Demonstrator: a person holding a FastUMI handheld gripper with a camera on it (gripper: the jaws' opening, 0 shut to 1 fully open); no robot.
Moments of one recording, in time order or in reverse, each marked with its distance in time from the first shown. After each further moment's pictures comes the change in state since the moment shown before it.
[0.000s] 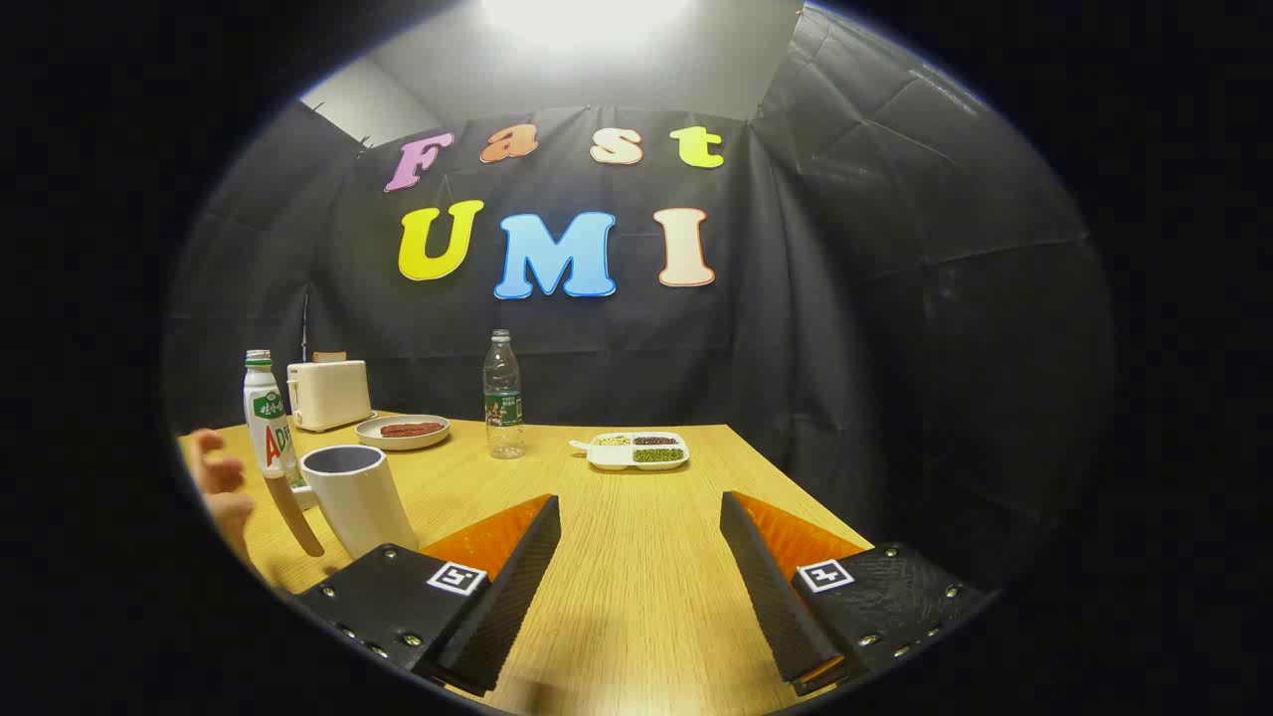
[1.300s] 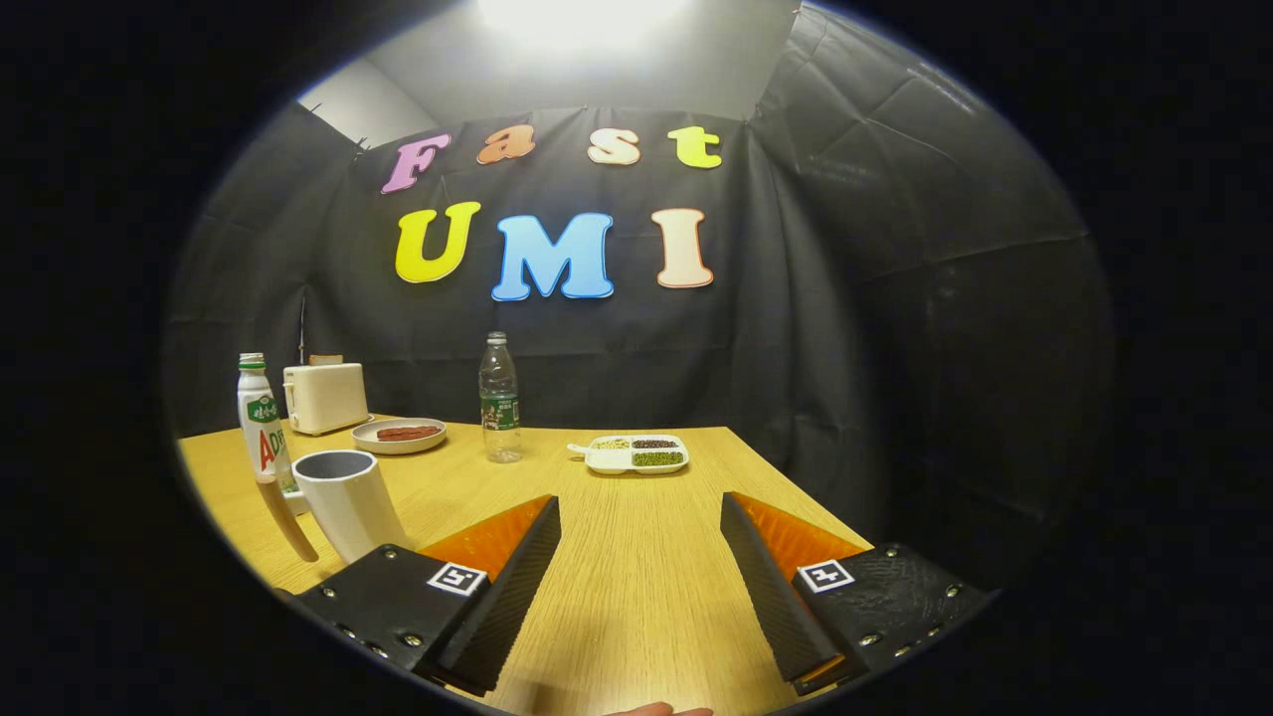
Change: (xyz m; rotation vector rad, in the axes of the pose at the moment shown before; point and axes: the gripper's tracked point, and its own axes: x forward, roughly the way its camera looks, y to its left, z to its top) arm 0.006 -0.001 -0.002 0.008 0.004 -0.006
